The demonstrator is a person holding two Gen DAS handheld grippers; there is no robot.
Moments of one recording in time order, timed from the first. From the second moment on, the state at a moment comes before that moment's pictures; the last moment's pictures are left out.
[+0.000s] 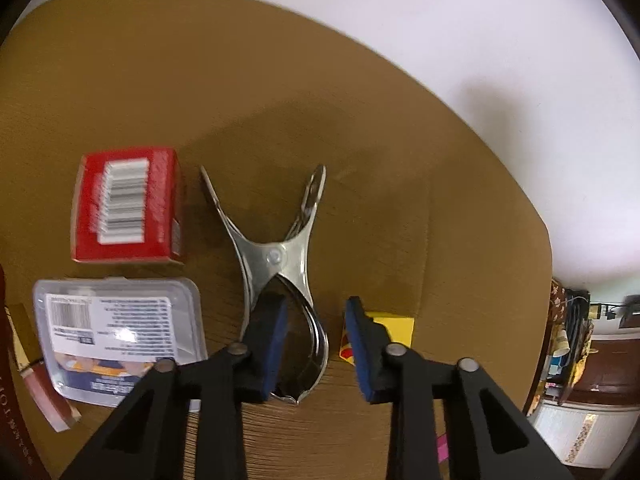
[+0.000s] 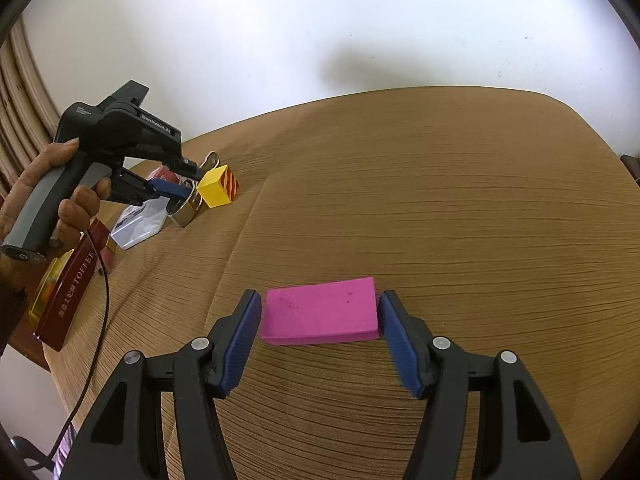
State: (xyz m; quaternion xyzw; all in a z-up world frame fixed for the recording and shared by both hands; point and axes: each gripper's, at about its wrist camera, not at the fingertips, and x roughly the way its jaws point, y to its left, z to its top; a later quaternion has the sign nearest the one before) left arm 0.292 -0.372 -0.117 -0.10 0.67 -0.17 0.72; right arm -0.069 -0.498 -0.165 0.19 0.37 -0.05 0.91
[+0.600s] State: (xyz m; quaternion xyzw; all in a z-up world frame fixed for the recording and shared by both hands) left arm 0.255 -0.347 -0.062 -0.10 0.60 -0.20 0.77; right arm -0.067 -0.495 -0.167 0.19 0.37 -0.05 0.91
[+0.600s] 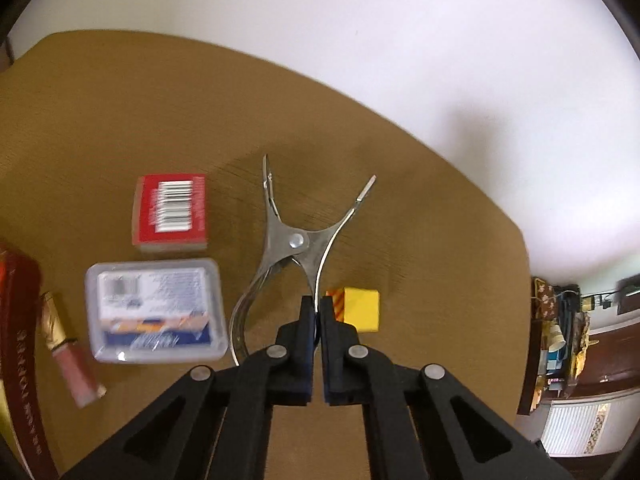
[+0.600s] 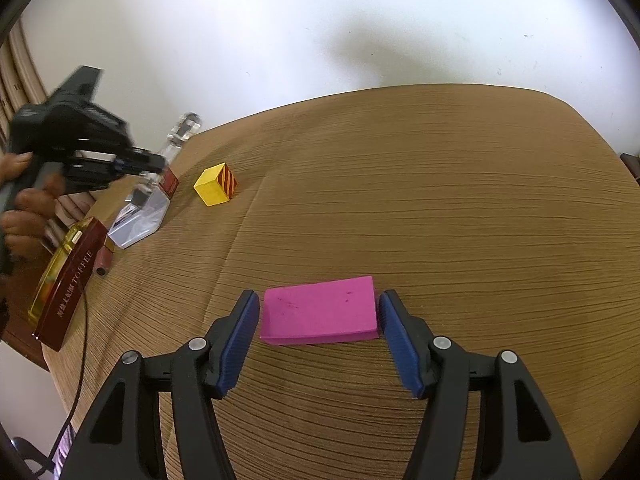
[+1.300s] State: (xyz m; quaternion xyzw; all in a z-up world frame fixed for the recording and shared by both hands) left arm 0.208 -0.087 -0.007 -0.09 0.59 -0.05 0.80; right arm -0.055 -0.484 -0.167 0.16 0.39 -0.07 0.90
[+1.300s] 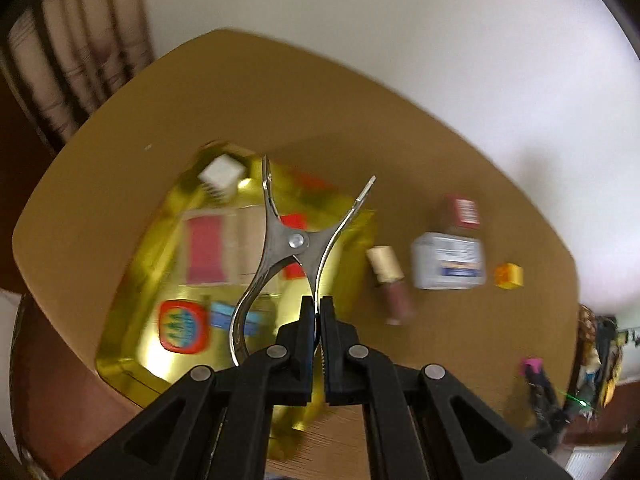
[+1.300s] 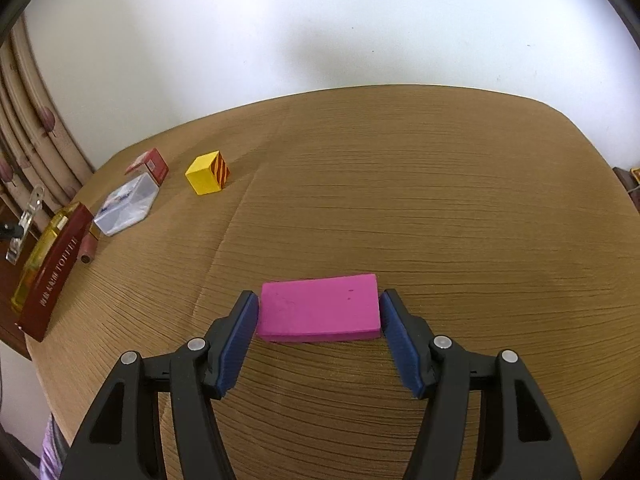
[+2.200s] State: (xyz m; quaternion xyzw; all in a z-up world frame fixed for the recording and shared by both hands) left arm 0.118 -0.031 0.015 -0.11 0.44 -0.01 0.89; right arm -0.054 -0.470 -0.161 0.10 0.41 -0.10 0.90
